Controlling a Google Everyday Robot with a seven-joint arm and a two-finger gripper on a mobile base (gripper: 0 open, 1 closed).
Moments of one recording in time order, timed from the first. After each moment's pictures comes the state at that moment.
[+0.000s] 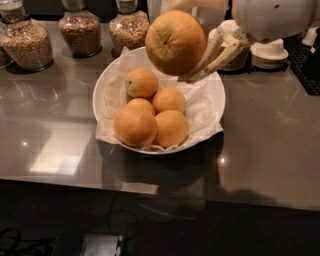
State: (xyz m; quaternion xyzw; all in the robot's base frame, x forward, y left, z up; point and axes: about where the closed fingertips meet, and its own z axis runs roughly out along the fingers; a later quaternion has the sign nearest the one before) arm 0.455 -0.024 1.108 -0.73 0.34 0.07 0.59
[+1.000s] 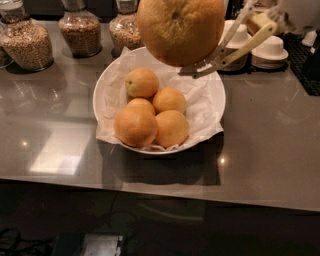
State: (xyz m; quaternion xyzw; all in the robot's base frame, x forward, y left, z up) arm 0.389 -0.025 1.167 -0.68 0.27 0.11 0.67
